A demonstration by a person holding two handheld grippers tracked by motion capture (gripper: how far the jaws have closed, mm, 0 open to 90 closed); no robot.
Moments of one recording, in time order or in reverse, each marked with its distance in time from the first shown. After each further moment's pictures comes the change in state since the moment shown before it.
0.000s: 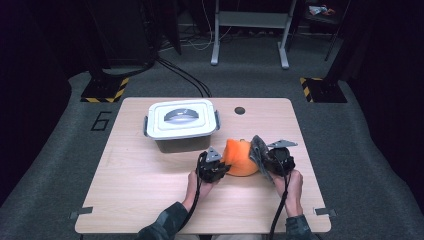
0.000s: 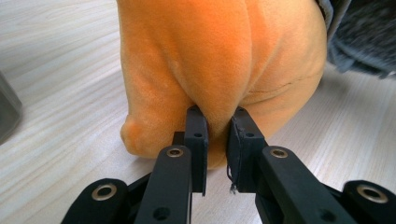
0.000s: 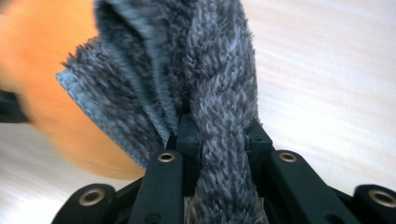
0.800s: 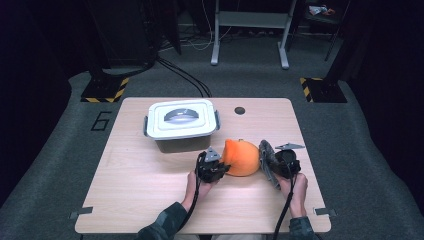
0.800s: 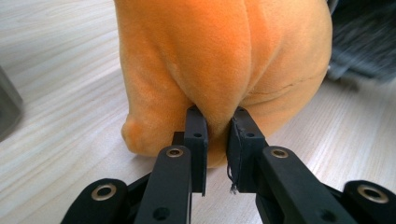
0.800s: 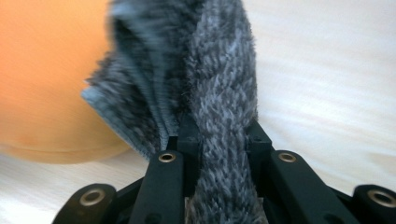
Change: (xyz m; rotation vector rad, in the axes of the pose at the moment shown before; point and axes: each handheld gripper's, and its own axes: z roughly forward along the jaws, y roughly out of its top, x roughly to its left) left arm 0.001 -0.001 -0.001 0.002 -0.003 -0.004; right arm -0.022 -0.015 0.006 0.020 0.001 0.081
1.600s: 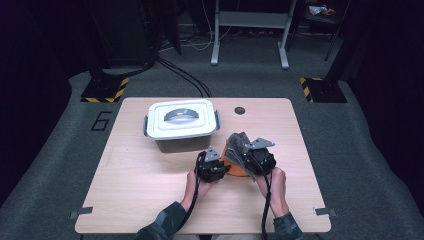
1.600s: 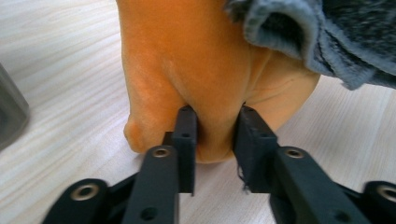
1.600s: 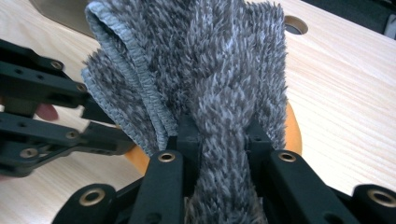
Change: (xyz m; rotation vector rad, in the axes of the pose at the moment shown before) left arm 0.000 0.003 -0.002 -0.001 0.002 0.014; right arm 0.089 0.034 -0.019 -0.095 0.043 -0.251
